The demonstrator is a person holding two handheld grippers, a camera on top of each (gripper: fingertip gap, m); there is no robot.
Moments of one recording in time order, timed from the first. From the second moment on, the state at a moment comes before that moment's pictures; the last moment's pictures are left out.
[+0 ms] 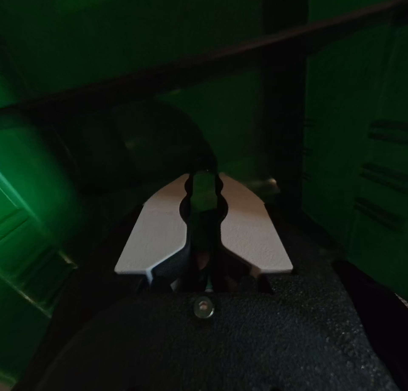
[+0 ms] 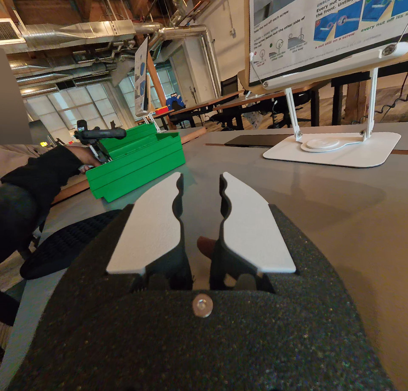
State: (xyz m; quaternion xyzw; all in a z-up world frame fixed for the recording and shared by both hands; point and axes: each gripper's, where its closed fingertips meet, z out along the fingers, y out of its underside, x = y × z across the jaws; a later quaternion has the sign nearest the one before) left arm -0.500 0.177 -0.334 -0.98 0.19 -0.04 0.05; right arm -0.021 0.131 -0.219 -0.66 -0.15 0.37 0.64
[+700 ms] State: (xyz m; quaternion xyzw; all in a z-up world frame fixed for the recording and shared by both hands) left arm -0.495 0.182 -0.337 -0.98 0.17 -0.03 0.03; right arm -0.022 0.131 -0.219 -0.66 -0.15 0.36 0.65
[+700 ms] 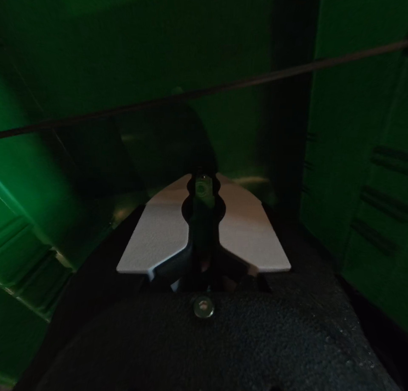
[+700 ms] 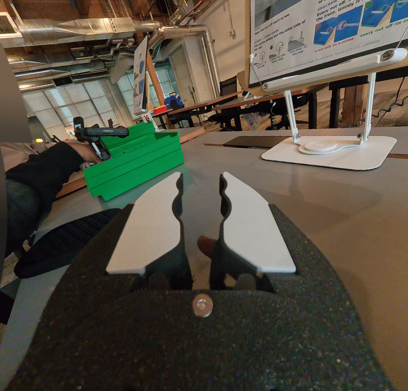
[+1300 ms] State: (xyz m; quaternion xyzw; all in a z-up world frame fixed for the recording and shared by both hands) left arm -0.498 0.182 -0.335 -0.98 0.18 -0.02 0.04; right arm -0.021 0.131 -0.219 -0.65 -0.15 0.36 0.65
